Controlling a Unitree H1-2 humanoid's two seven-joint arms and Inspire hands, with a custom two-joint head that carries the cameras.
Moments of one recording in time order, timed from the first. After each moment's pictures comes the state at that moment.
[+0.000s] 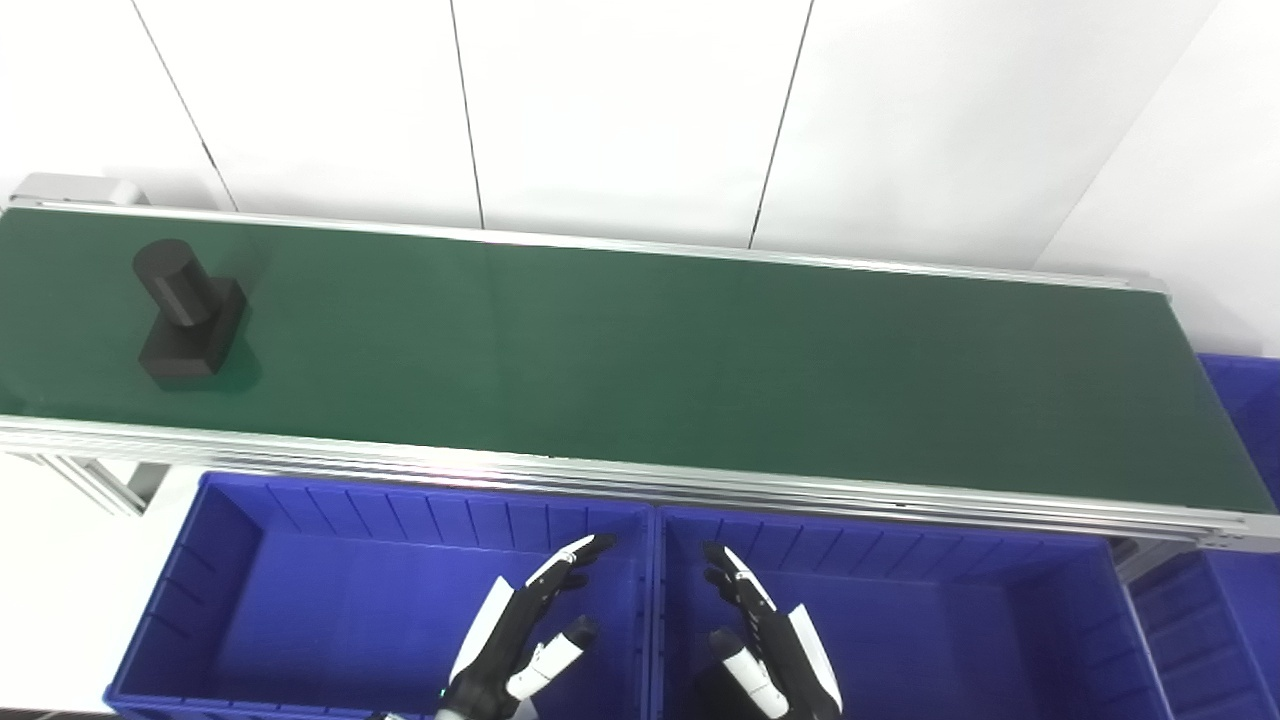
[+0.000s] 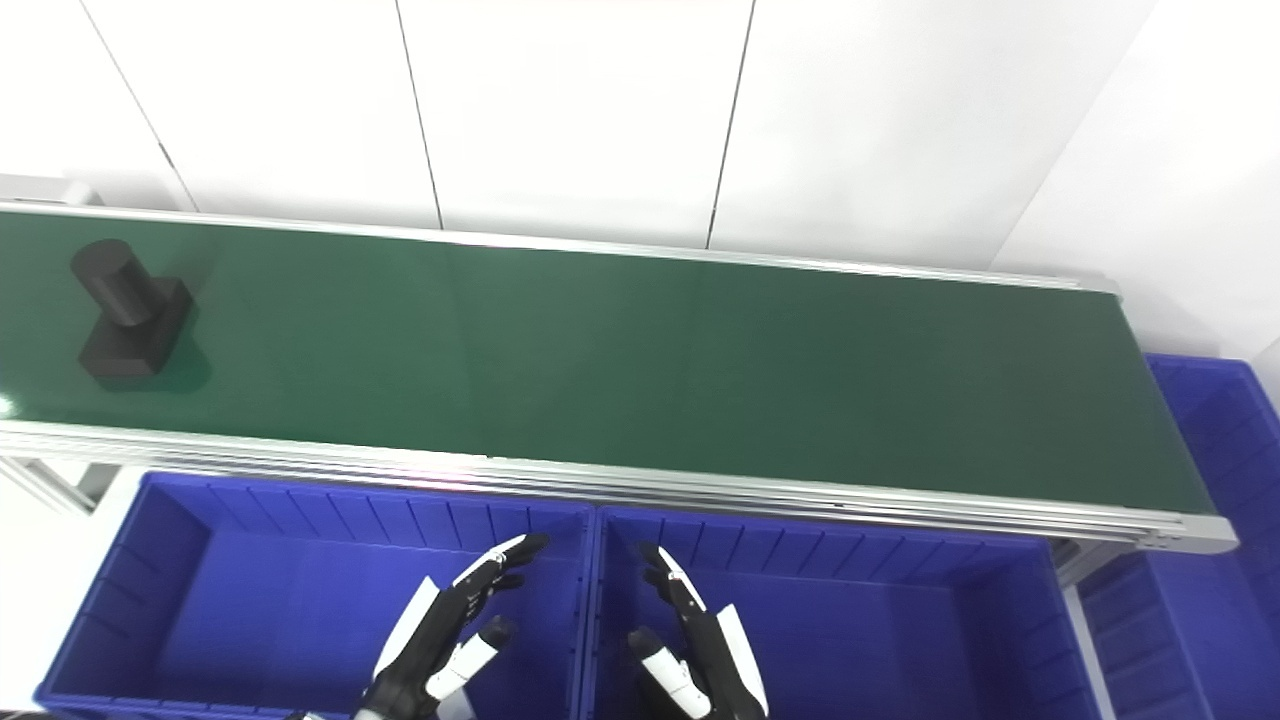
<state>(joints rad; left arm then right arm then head) 0.17 0.17 -0.53 0.32 0.17 -0.43 0.25 0.11 -0.16 0.53 0.43 -0.10 -0.43 -0.23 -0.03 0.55</state>
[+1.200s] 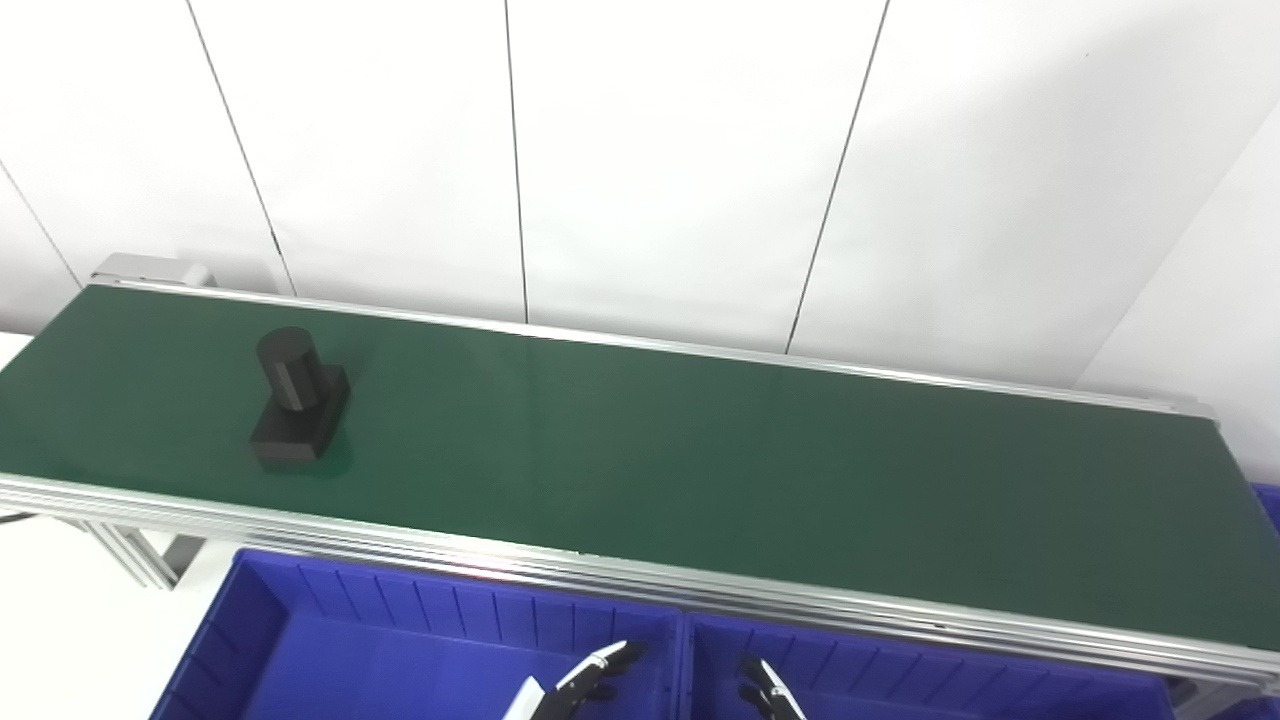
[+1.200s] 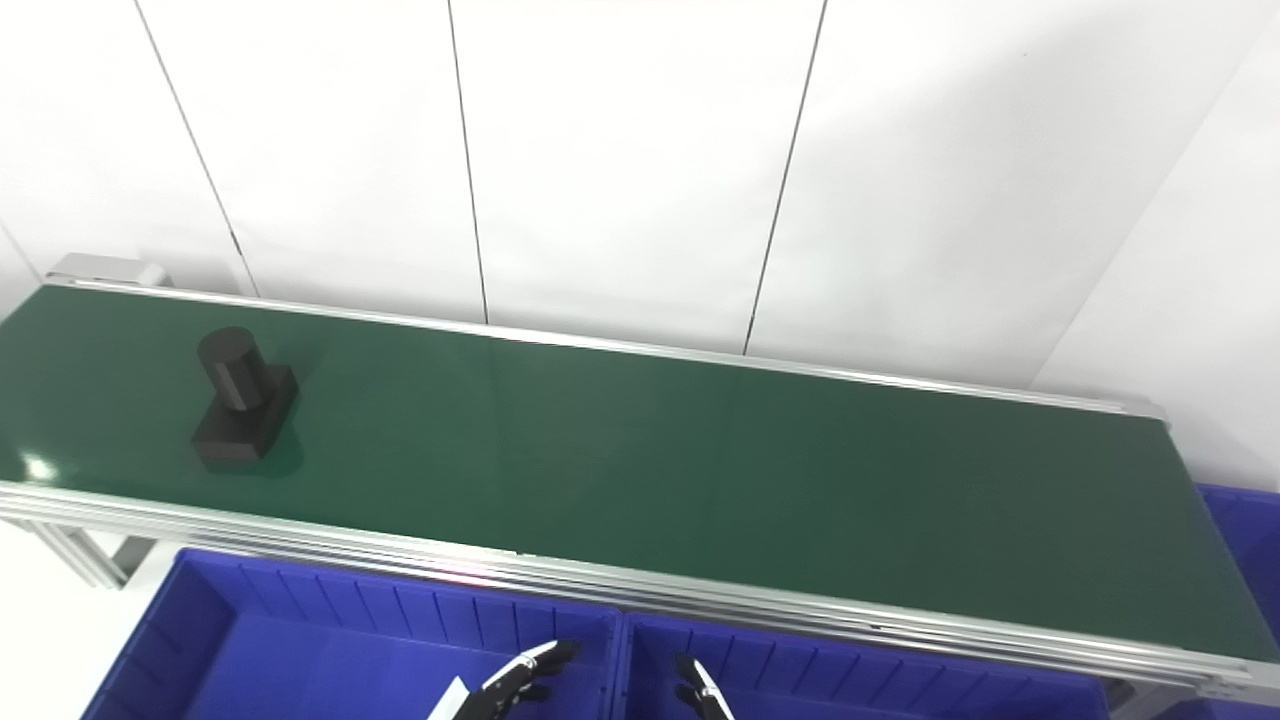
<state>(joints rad) 0.13 0.17 -0.59 0.38 0.19 -0.43 0.33 0.09 -0.17 0.52 0.47 -0.10 -0.43 -0.23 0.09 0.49</state>
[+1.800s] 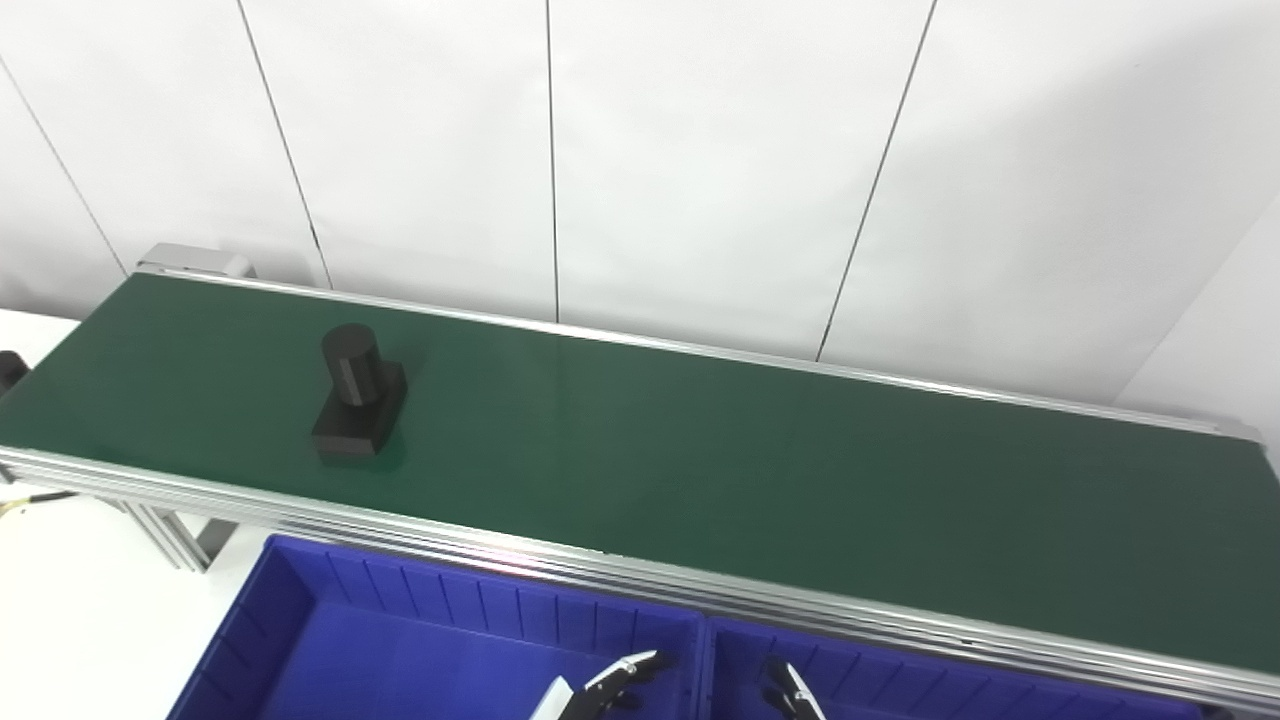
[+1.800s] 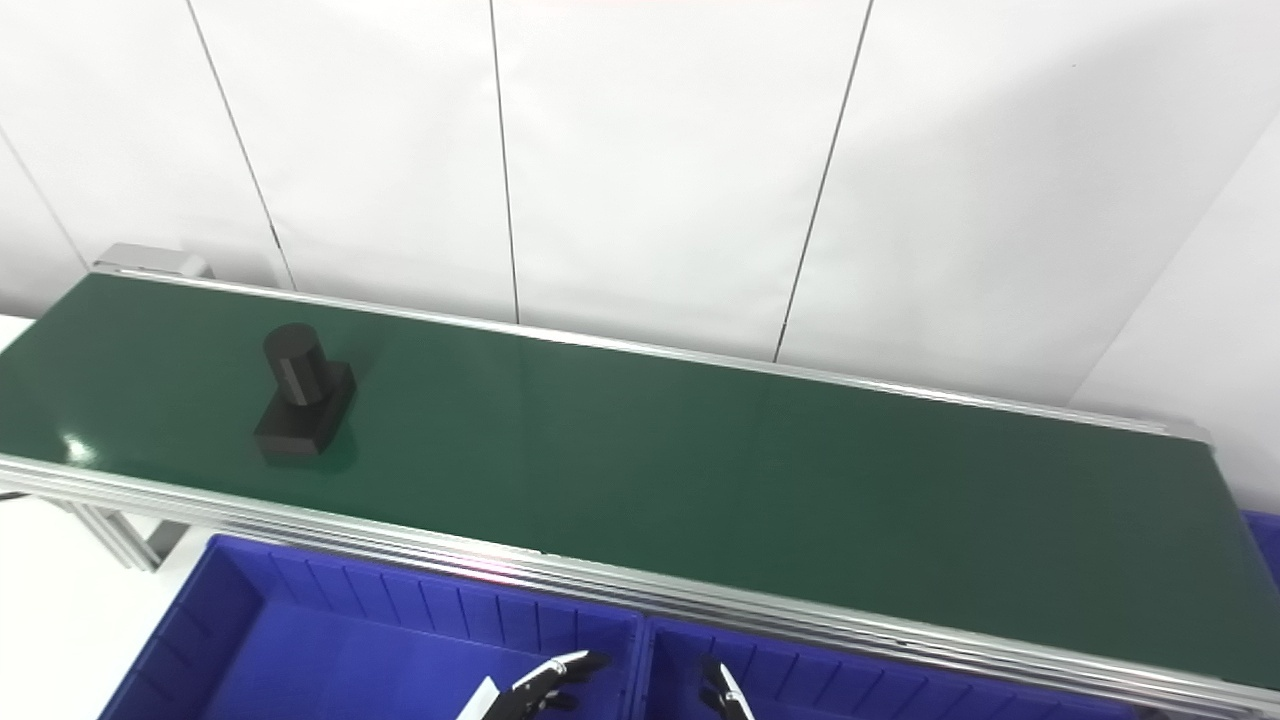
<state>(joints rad) 0.11 0.15 -0.60 0.44 0.18 -0.43 0.34 0.08 -0.17 0.51 0.50 -0.09 -0.44 -0.22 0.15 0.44</state>
